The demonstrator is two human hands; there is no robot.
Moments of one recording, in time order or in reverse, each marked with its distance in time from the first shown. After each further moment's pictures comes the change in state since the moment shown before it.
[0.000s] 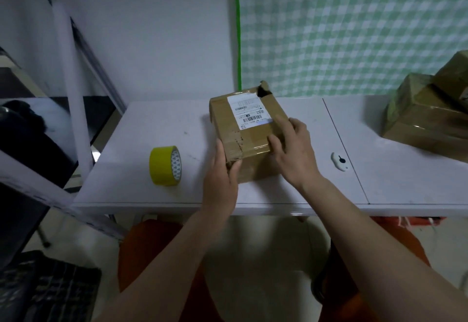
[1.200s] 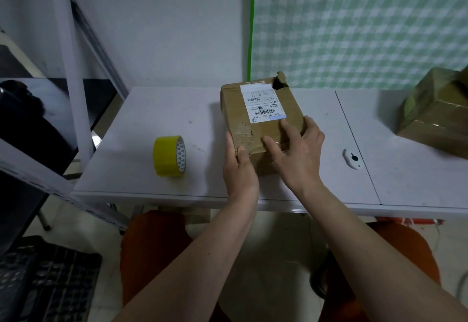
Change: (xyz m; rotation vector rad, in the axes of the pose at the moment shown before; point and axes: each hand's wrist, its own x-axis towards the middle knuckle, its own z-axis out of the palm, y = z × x) left_hand 0.004 0.033 0.019 -0.558 0.134 -0.469; right_hand -0.008 -0.010 0.024 -0.060 0.113 0.091
